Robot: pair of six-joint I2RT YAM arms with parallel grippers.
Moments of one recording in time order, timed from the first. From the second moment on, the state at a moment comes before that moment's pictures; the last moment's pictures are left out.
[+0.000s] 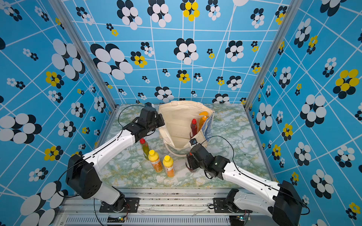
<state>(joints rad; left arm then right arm) -0.52 1.55 1.30 -0.32 -0.14 -0.70 0.88 1.09 0.71 -0.46 0.24 0.35</state>
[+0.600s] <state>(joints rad) -0.52 1.55 1.30 -0.32 -0.14 -0.70 0.88 1.04 0.59 -0.20 0.28 0.22</state>
